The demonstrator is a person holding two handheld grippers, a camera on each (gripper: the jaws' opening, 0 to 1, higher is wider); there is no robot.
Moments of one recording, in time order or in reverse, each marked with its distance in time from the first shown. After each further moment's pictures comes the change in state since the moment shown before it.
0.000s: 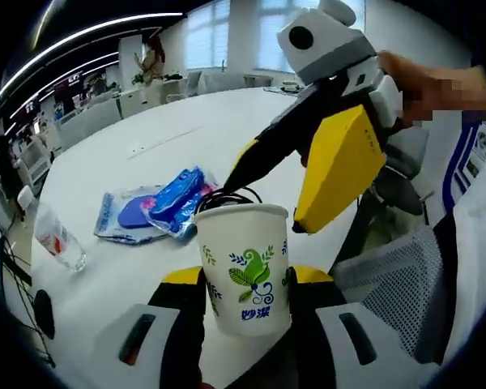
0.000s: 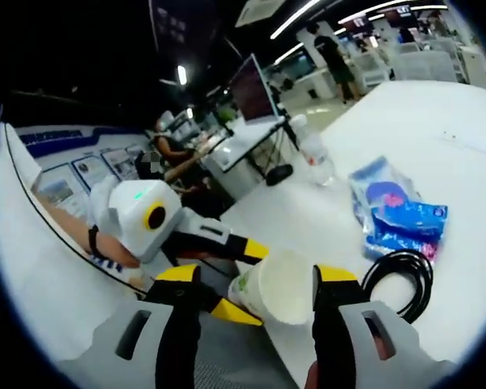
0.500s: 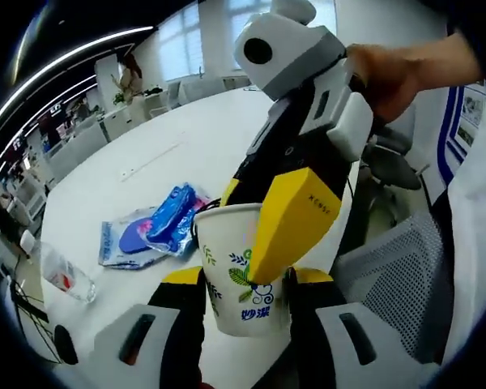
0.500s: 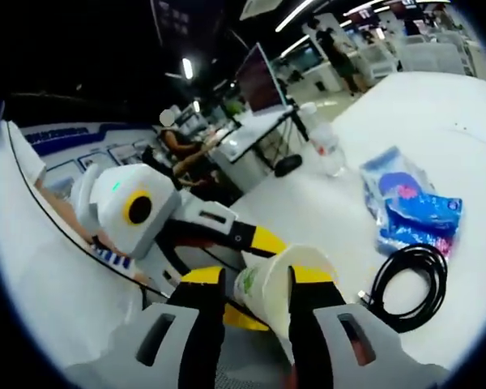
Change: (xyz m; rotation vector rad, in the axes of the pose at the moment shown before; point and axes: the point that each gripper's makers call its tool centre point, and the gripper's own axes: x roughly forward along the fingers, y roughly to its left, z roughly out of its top) left arm 0.001 -0.007 0.011 0.147 0.003 -0.021; right arm 0.010 0.008 -0.007 -0.003 0.025 0.048
